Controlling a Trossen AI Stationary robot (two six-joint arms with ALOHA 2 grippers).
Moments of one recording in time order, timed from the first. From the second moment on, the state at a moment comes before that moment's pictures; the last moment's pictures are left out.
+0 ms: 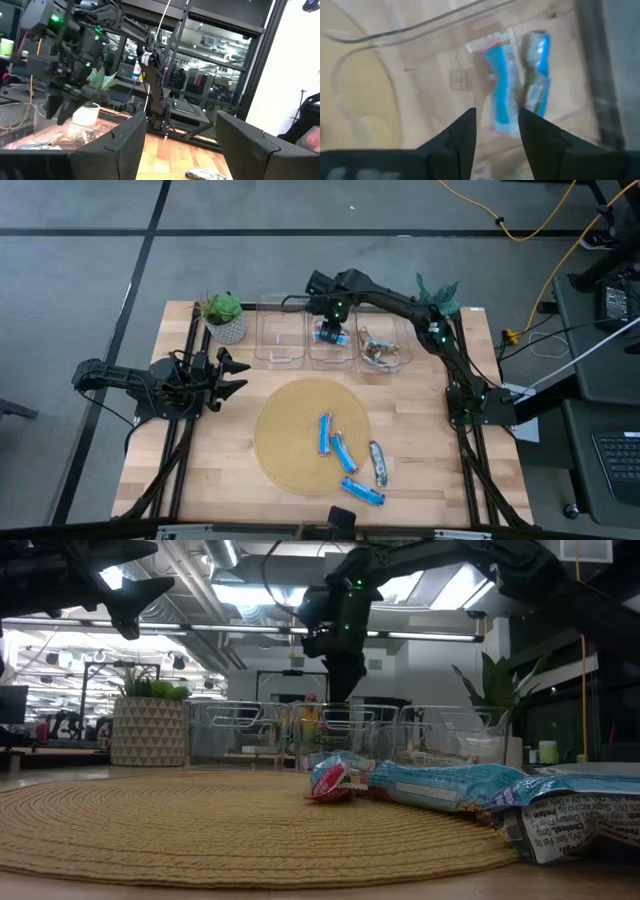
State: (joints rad) left arm -0.09 0.12 0.01 0.40 -0.19 -0.27; right arm -0.45 2.34 2.35 -1.35 -0.03 -0.16
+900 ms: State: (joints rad) left arm -0.09 0.12 0.01 0.40 -0.19 -0.27; right arm -0.29 2.33 2.35 -1.37 0.22 -0.10
